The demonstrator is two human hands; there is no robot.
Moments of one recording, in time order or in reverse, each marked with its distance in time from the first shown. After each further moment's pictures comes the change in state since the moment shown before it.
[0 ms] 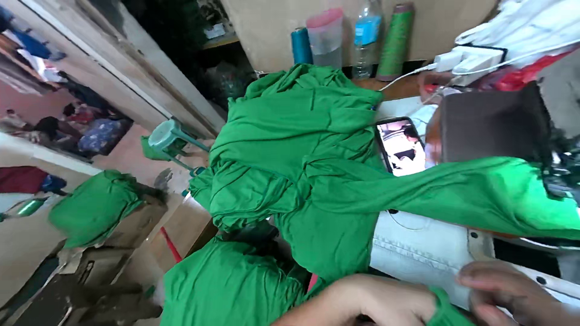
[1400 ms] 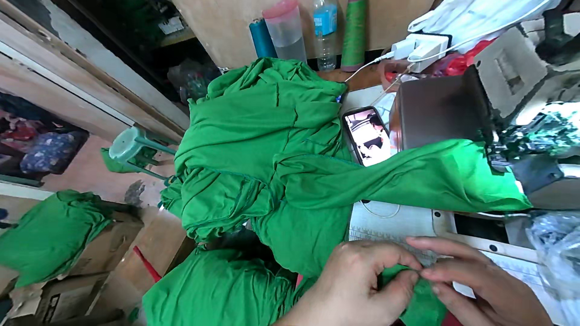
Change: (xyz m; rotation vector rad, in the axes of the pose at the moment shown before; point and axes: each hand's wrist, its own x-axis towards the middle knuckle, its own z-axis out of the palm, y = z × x) left_hand -0.010 0.021 0.000 0.575 0.571 0.129; right_hand 0.010 -0.003 0.012 -0.140 0.046 -0.127
